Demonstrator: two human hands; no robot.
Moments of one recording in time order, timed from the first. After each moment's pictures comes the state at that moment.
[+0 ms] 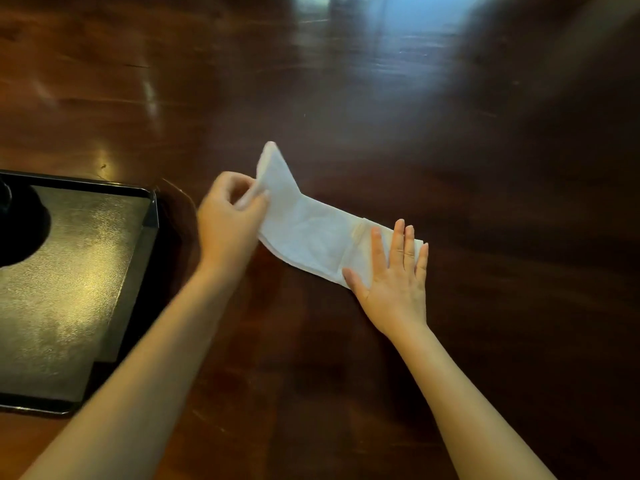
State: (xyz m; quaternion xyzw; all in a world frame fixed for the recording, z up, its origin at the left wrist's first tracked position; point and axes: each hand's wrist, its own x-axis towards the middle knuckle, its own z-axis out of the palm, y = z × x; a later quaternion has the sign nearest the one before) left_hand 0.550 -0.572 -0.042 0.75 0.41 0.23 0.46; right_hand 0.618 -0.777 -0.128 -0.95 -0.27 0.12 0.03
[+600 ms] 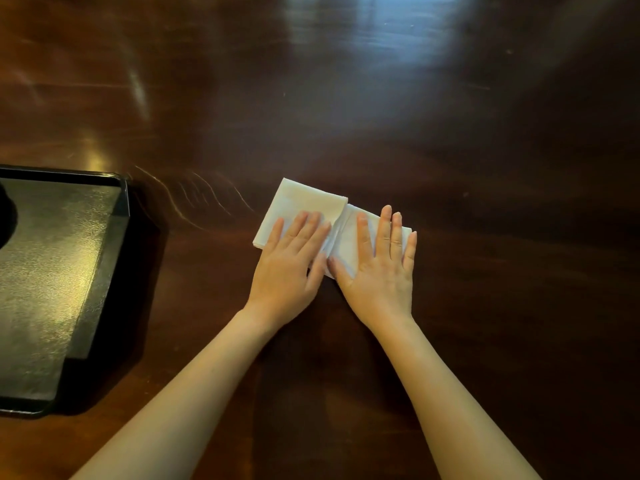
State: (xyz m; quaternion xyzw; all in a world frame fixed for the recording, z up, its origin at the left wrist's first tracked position) left_hand 0.538 -0.645 -0.129 0.97 0.11 0.05 0.22; right_hand 0.610 -0.777 -0.127 -0.96 -0.26 0.11 0.07
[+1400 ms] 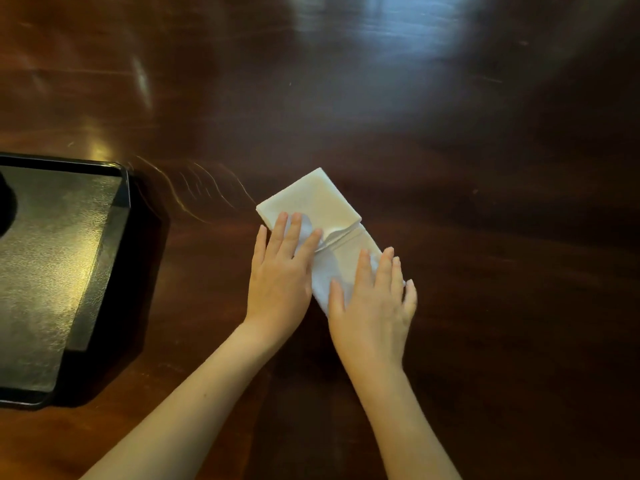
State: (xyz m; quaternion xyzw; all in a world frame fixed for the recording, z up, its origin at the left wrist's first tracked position) left_hand 0.521 -0.656 -0.120 0.97 0.19 0.04 0.13; right_hand 0.553 -0.775 -0.090 -0.97 -0.16 0.16 0.12
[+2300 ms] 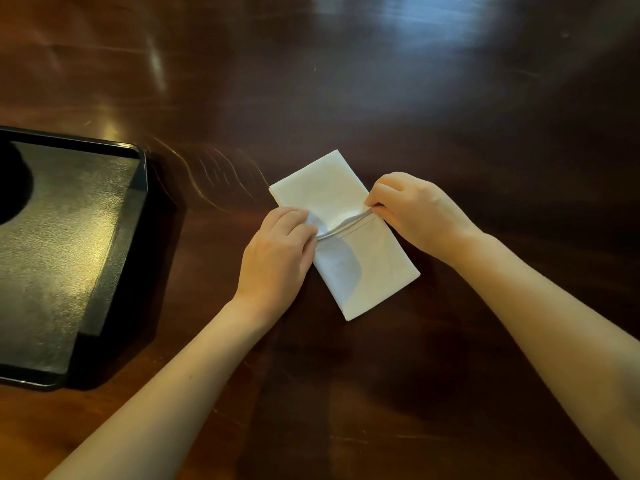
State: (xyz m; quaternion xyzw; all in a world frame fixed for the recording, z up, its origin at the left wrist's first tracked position) left_hand 0.519 -0.626 -0.106 0.96 0.18 0.11 0.19; right_hand 0.700 -0.759 -0.095 -0.78 -0.60 0.05 0.15
